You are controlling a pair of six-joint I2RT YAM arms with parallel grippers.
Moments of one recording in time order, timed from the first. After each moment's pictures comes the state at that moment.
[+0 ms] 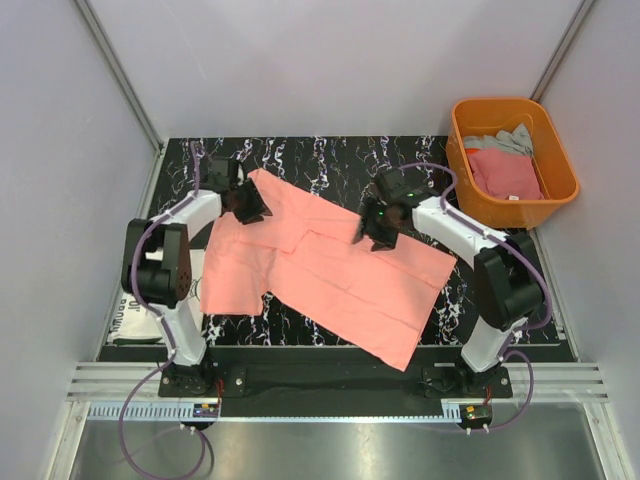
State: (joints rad) left arm -0.12 1.83 1.27 -0.37 0.25 -0.61; right arm 0.50 1.75 1.31 -0.63 -0.15 0.75
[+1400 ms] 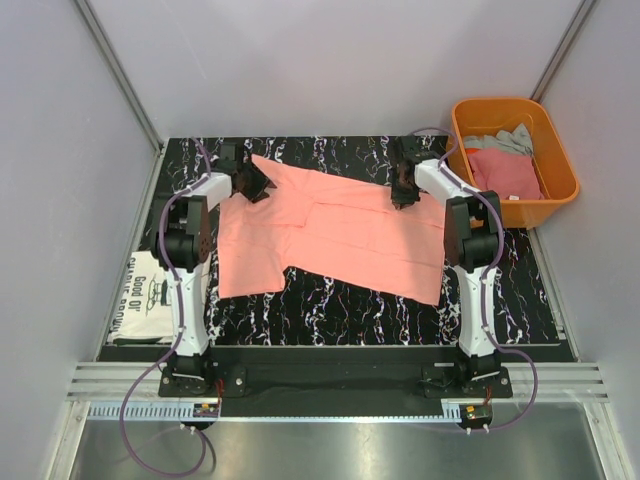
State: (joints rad) left arm -0.10 2.26 1.66 -0.25 0.22 -0.94; right arm 0.24 2.29 1.86 -0.68 0.13 0.30
